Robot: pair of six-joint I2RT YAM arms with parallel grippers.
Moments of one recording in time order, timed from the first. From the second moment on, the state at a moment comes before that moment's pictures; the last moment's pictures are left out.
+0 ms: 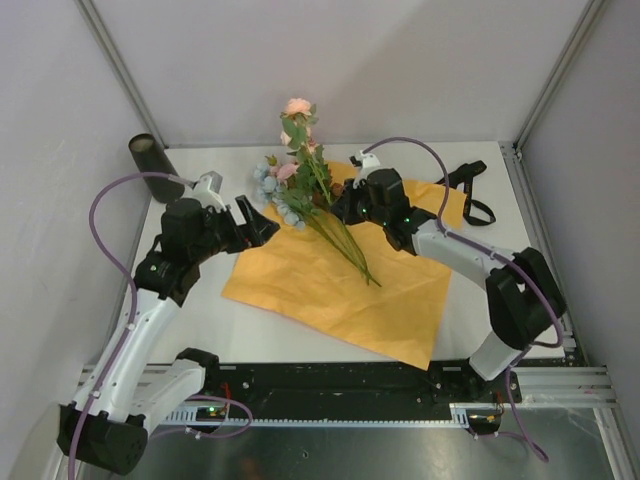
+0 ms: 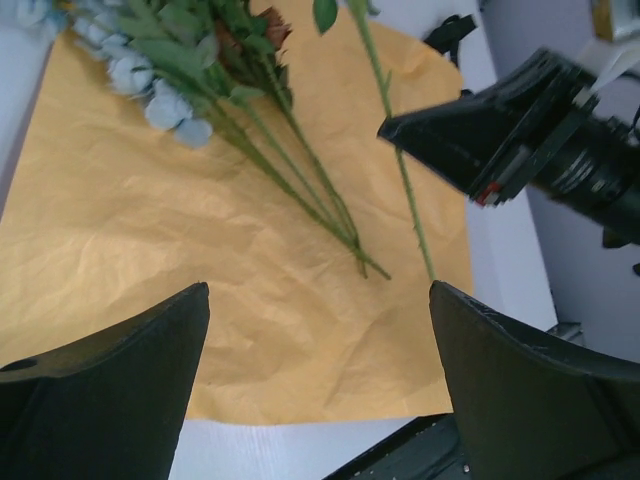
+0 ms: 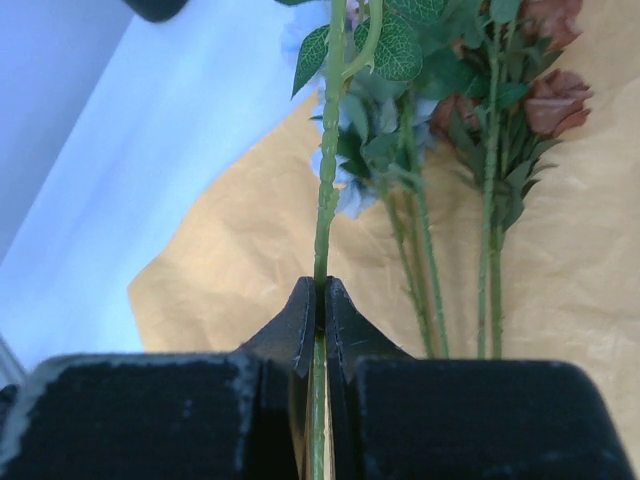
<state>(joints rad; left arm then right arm) -0.26 0.88 0.92 -0.48 0.27 -0.53 0.63 1.67 1.20 0.09 -0.13 0.39</state>
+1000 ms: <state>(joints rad) -0.35 0.99 0.86 0.09 0.44 -0.75 0.85 1.31 0.86 0.44 -0.28 0.62</state>
